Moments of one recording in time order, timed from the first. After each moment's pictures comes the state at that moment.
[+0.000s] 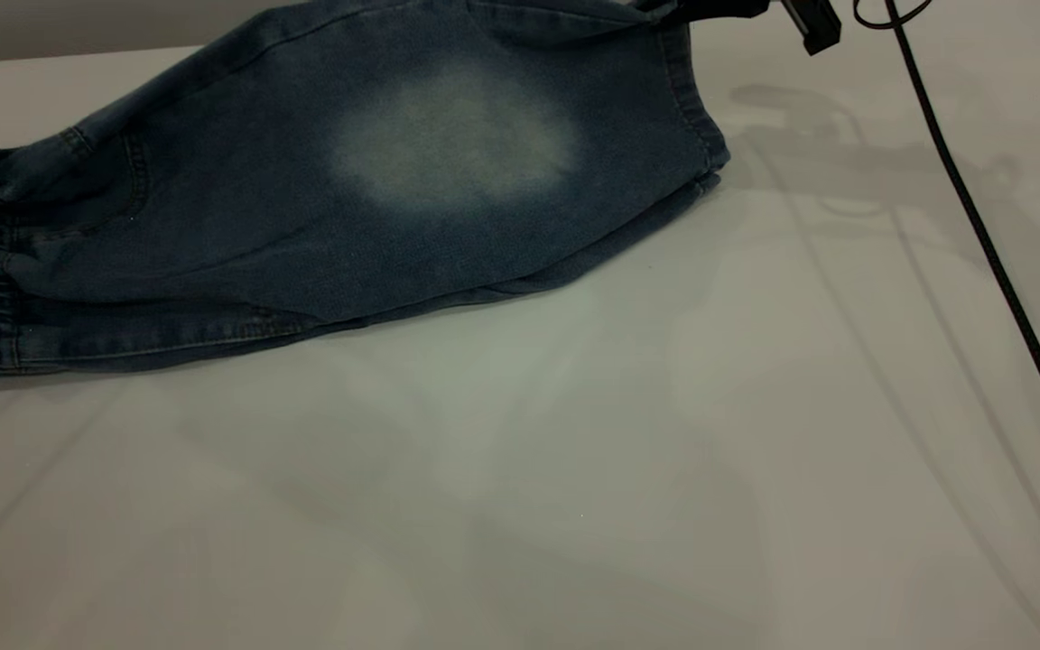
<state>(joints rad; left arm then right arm) 0.15 1.82 -0.79 -1.07 0.07 0.07 0.13 2.34 -1.63 1.23 0.80 -0.44</state>
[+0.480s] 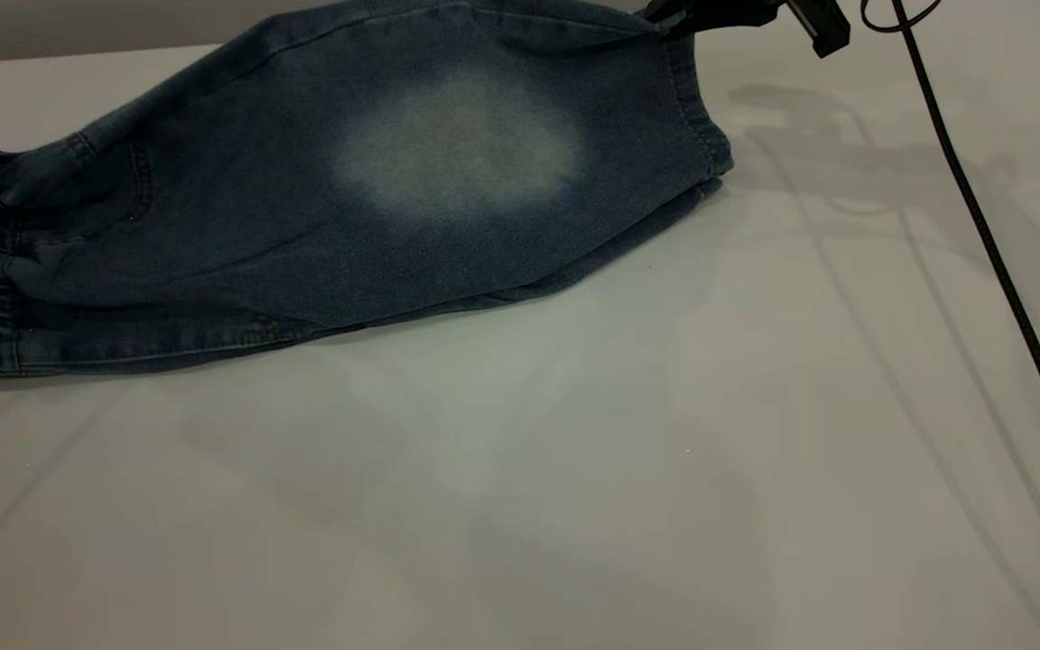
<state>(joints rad) 0.15 1.82 -0.79 -1.07 0.08 0.14 0.13 2.34 -1.63 1.20 0.79 -0.48</state>
